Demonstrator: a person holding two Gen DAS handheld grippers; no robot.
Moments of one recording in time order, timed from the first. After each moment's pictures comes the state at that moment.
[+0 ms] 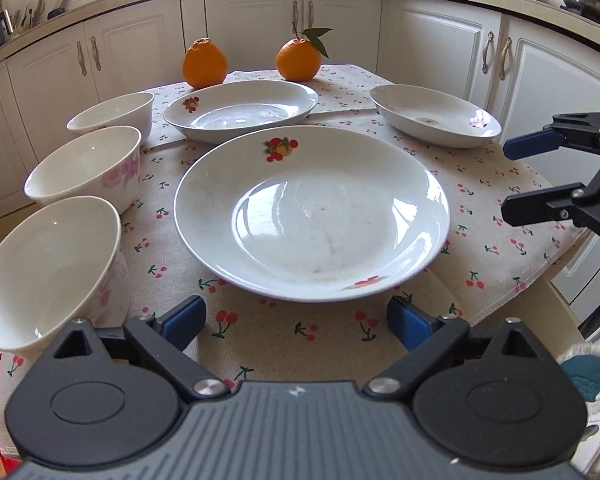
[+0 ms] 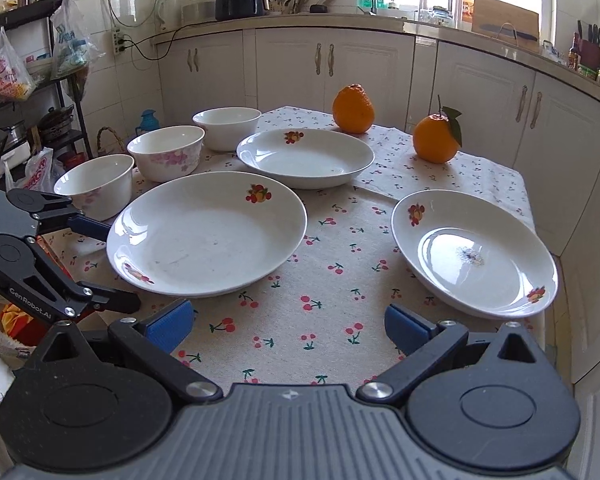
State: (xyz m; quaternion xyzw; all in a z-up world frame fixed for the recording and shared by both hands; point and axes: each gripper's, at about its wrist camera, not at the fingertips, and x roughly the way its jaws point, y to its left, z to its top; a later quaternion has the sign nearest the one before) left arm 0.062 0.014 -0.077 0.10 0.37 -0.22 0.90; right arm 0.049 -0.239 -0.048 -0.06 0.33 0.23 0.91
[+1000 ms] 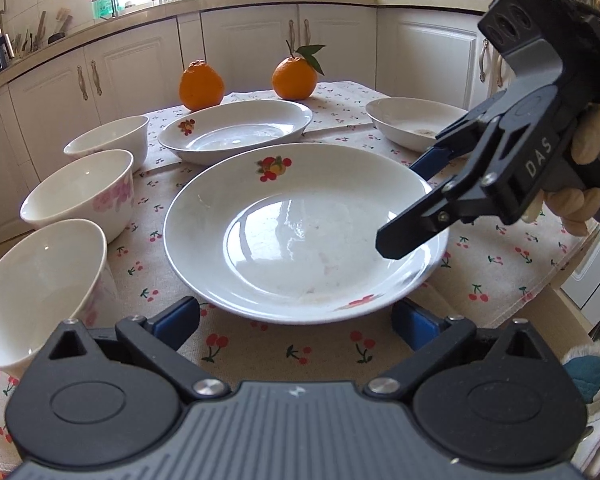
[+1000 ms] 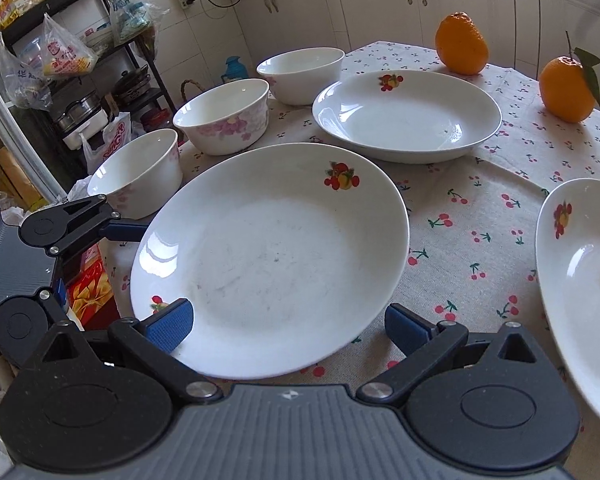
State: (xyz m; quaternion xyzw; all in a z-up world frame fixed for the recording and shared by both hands) left arm 0.061 0.002 -0.079 0.11 0.33 -0.22 0.91; right arm 0.154 -0.194 -0.073 -0.03 0.44 0.37 0.82
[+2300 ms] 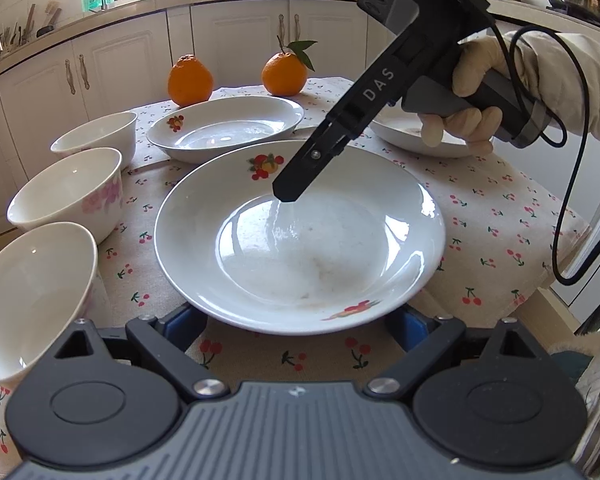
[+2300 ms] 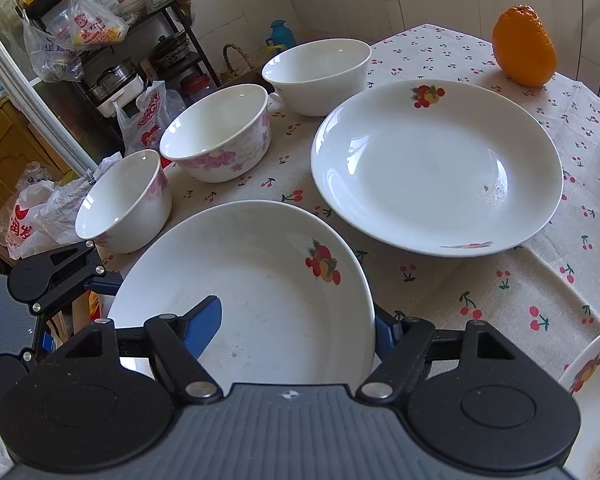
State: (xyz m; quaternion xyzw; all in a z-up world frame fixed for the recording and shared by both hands) left arm 0.067 0.003 -0.076 0.11 0.34 -0.24 0.90; right arm 0.240 -0.171 -0.064 -0.05 0.48 0.45 0.76
